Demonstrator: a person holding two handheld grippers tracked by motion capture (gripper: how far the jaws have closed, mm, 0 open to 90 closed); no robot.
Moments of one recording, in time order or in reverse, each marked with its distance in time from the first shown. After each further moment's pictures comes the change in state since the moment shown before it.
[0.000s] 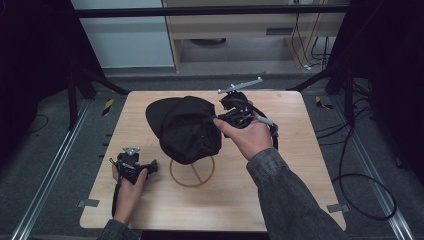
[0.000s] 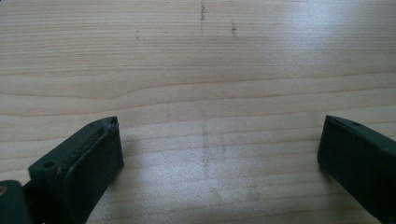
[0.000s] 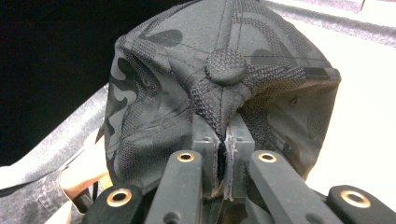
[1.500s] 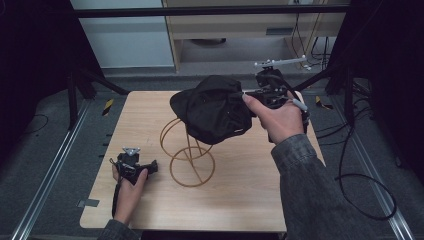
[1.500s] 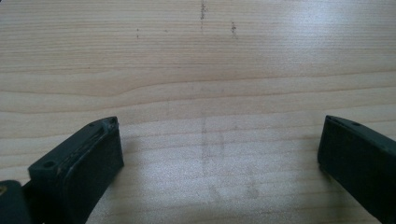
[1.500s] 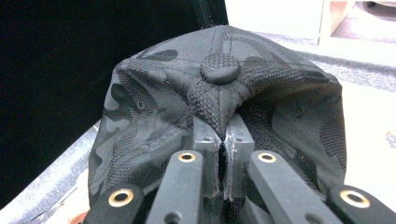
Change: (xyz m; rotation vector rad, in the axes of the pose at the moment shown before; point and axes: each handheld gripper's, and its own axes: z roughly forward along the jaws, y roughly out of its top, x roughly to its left) left arm -0.001 -0.001 -0.001 0.001 0.004 -0.002; right arm -0.024 0.023 -0.071 -0.152 -0.063 0.061
